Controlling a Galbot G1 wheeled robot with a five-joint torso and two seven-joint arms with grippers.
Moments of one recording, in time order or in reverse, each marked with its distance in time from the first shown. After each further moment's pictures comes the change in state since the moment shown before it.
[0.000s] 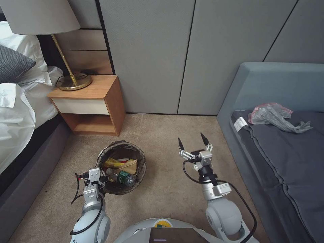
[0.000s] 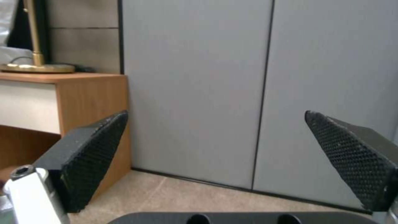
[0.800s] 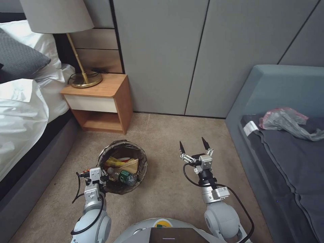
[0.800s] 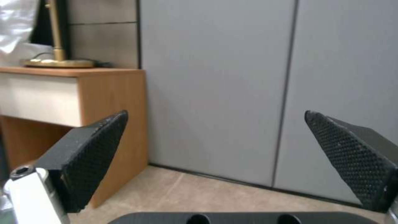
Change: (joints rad) left arm -0.003 -0.002 0.005 -0.008 0.000 0.000 0.002; right arm -0.012 0.039 0.009 -0.037 -0.012 0.031 -0.006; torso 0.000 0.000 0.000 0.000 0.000
